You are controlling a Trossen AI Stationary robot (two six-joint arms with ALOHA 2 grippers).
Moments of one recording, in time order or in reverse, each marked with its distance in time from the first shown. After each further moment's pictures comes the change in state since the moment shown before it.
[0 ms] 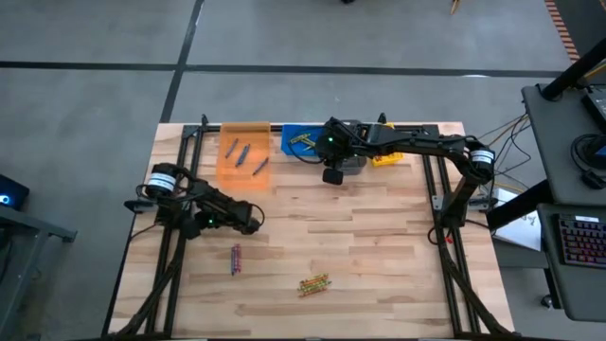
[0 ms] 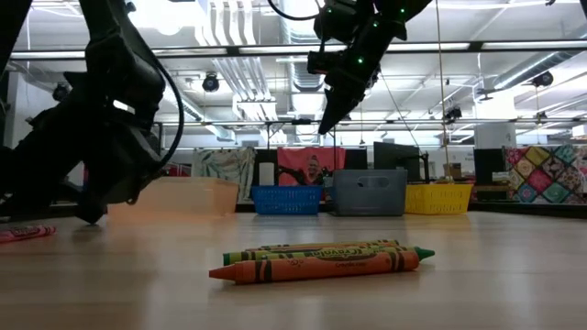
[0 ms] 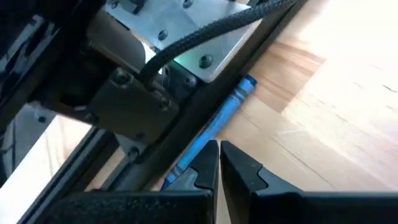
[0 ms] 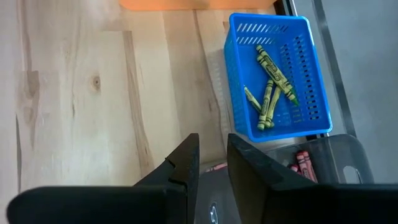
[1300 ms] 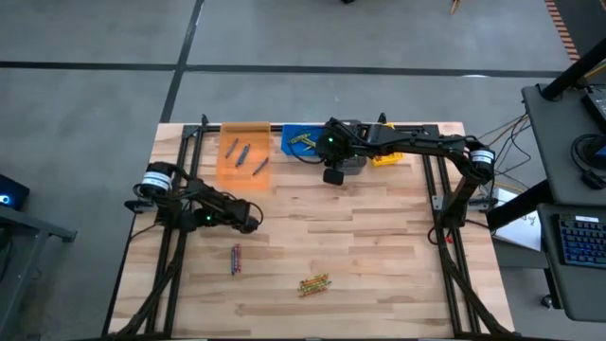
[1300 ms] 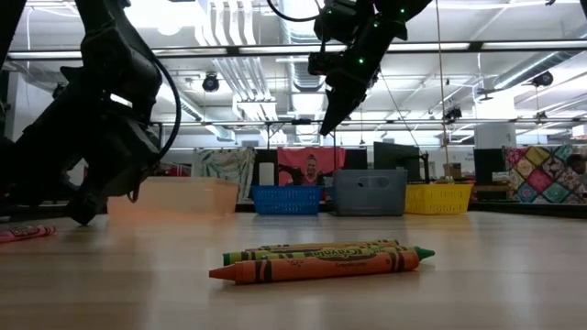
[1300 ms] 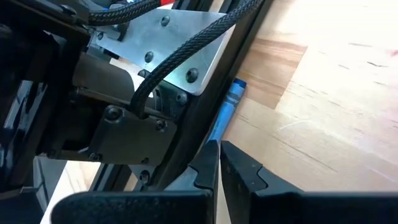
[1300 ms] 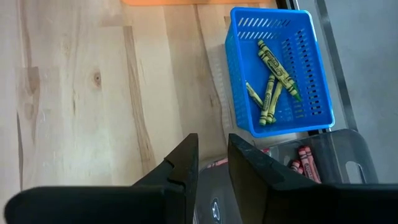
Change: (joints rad) left arm -0.002 -0.028 -0.021 0.000 -0.010 0.236; right arm 0.000 0.000 0.000 -0.015 0.000 0.008
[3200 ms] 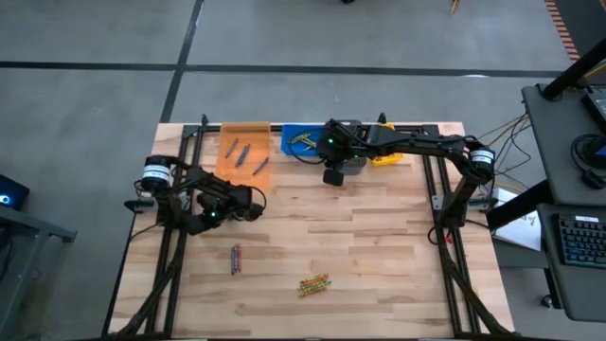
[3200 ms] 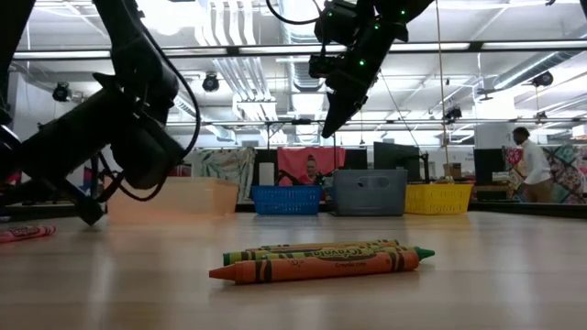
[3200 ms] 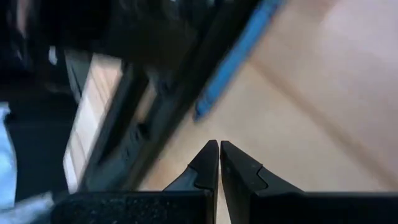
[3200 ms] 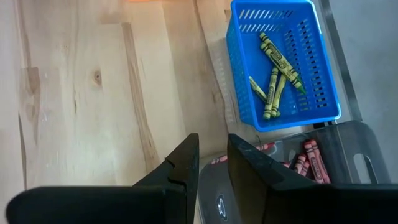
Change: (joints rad) left arm 0.164 -0.031 0.042 0.003 0.268 0.029; right arm 0.000 0.000 -0.013 0.000 0.000 0.034
